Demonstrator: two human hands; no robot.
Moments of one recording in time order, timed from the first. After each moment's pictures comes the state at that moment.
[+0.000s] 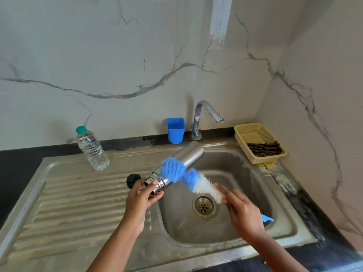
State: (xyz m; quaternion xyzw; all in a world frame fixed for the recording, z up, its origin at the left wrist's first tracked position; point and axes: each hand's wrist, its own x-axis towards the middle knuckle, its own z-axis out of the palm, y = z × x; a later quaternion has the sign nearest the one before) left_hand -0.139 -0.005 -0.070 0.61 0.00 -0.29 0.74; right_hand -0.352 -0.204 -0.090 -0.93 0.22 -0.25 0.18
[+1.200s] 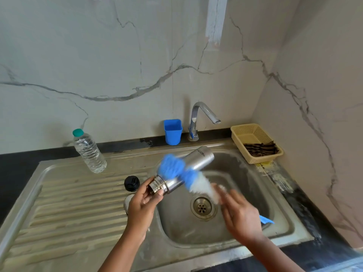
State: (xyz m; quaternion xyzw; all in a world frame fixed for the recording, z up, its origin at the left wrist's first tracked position) left_hand -0.160 -0.001 -0.080 0.64 -0.13 -0.22 0.73; right_hand -0.357 -0.193 -0.079 -0.93 0.21 -0.27 0.12
